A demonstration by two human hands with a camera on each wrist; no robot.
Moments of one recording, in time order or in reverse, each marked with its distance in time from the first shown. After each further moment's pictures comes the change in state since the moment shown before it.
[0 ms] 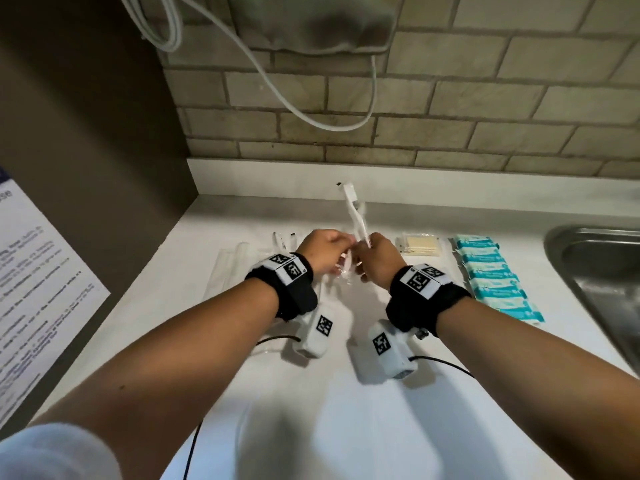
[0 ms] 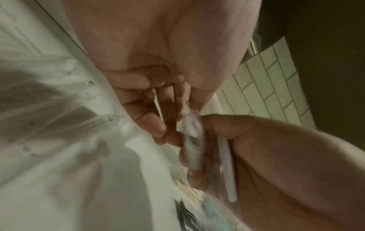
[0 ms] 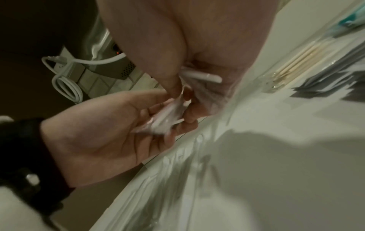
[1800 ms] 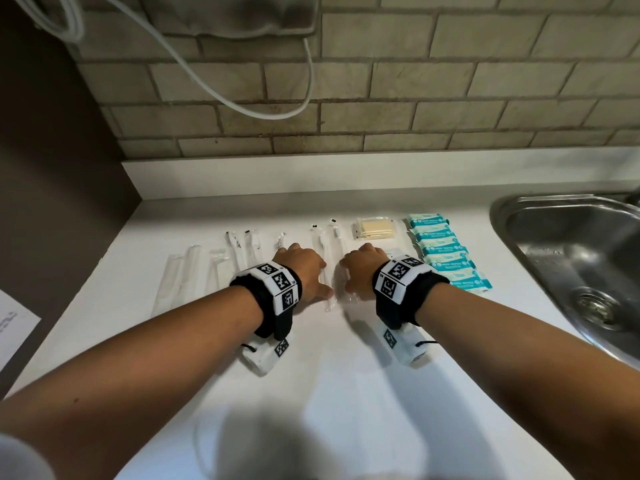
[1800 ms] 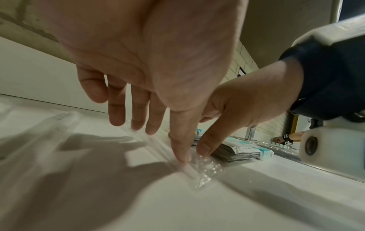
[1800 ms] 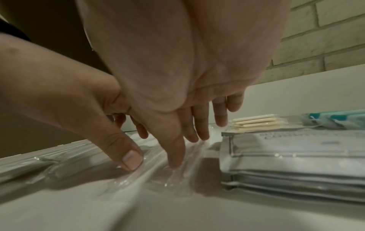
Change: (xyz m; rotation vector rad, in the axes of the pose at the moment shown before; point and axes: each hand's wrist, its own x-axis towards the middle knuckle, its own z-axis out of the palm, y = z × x) left_hand 0.005 -0.018 0.041 1.201 -0.215 0.023; right_hand -0.019 0.031 -0.043 -1.252 -0.239 -0.059
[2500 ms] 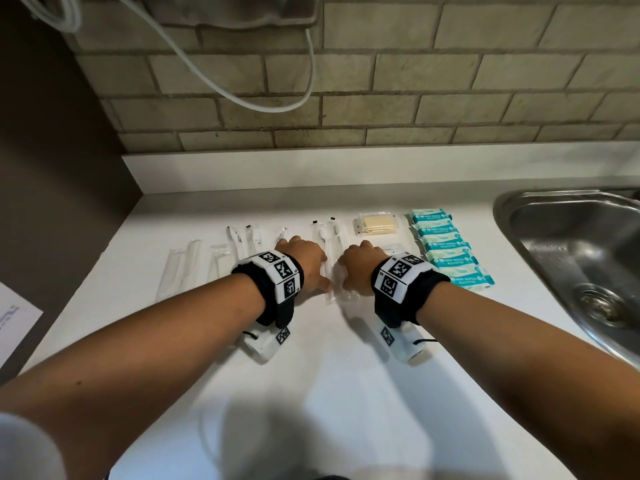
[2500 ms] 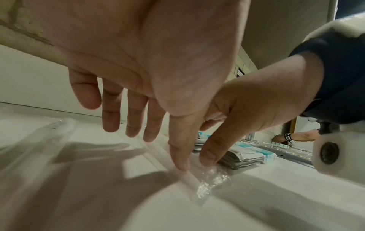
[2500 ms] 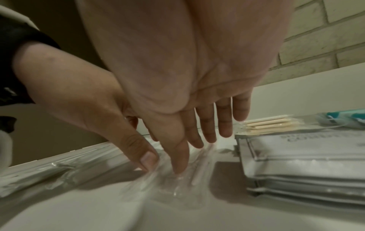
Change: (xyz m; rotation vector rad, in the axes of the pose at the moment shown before) left_hand -0.003 0.002 -0.010 0.065 0.017 0.056; right_hand -0.002 -0.005 0.000 0.046 0.006 -0.022
